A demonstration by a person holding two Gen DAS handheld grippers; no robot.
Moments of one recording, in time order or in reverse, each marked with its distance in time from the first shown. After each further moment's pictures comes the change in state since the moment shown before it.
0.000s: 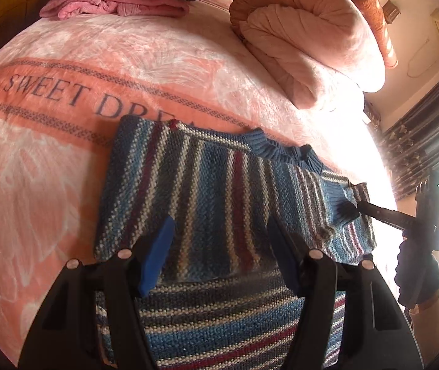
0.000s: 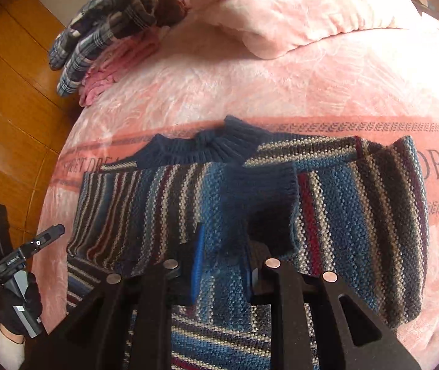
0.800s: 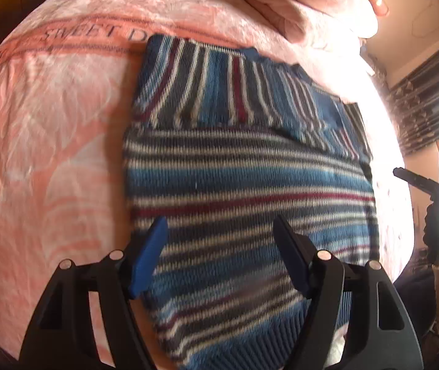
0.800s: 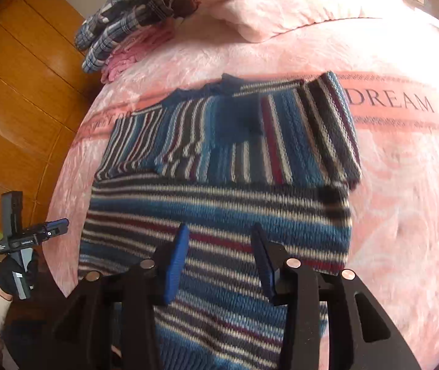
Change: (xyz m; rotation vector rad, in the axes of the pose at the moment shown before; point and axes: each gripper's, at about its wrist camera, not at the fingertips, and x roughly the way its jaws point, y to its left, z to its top) left arm -0.099 0.005 -0.143 0.038 0.248 0.058; right arm -0.133 -0.022 -0.134 -0.034 0.056 0.061
